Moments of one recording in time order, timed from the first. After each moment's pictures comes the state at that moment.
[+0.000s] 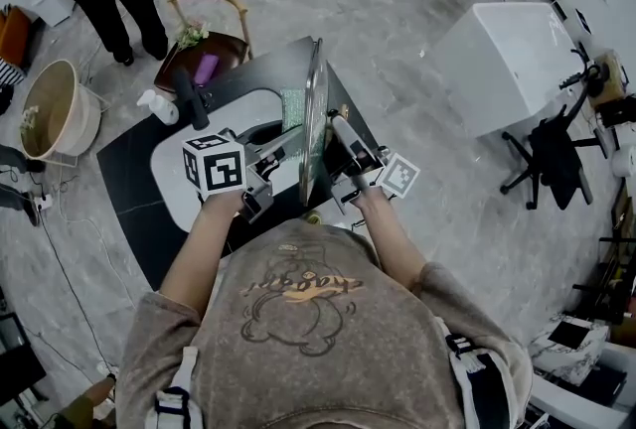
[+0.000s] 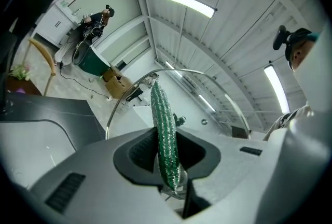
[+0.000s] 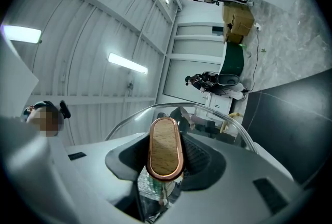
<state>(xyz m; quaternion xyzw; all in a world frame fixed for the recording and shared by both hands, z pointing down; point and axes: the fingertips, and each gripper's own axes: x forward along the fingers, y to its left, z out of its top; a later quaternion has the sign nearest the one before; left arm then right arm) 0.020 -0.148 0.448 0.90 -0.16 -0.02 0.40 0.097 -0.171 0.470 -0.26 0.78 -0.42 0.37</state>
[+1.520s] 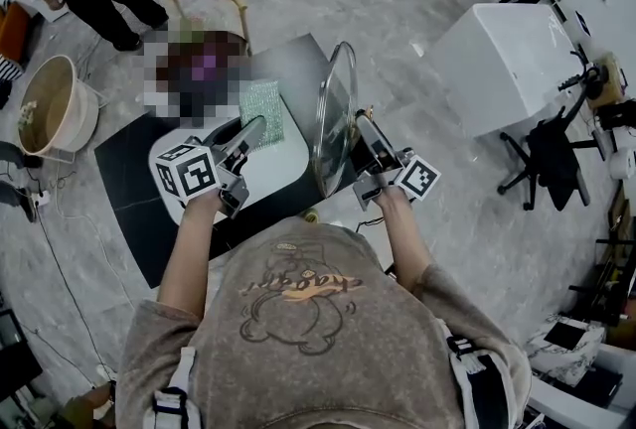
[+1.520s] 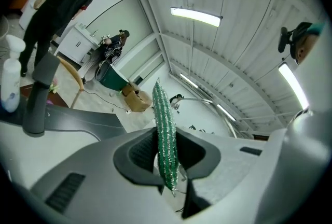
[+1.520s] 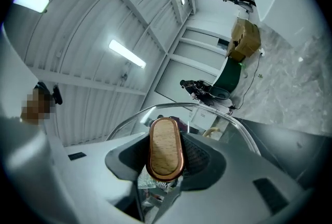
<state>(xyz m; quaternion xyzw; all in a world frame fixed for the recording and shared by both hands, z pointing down) -0.054 -0.173 0.476 0.88 -0.28 -0.05 0.39 0.150 -0.168 0.475 -0.34 0.81 -0.37 0.29</state>
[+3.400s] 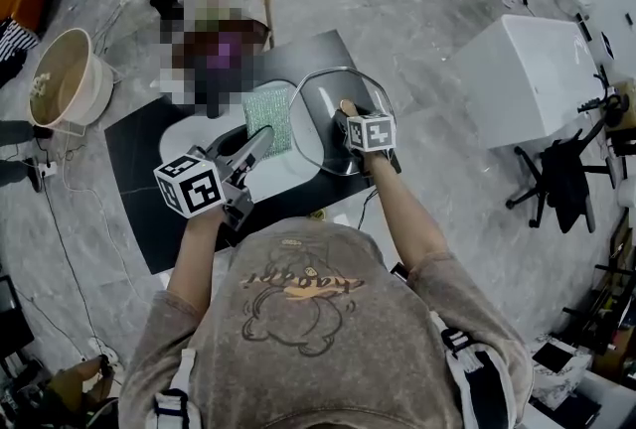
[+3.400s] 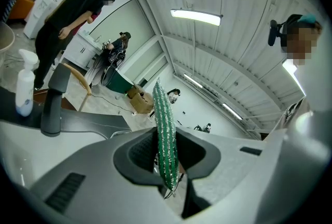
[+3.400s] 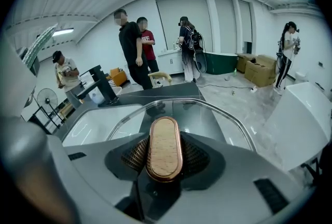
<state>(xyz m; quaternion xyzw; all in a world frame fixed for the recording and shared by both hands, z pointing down) -0.075 -0.168 0.471 0.87 -0.31 -0.05 0.38 0.104 -0.262 0.681 -0.46 0.79 -0.30 -0.28</state>
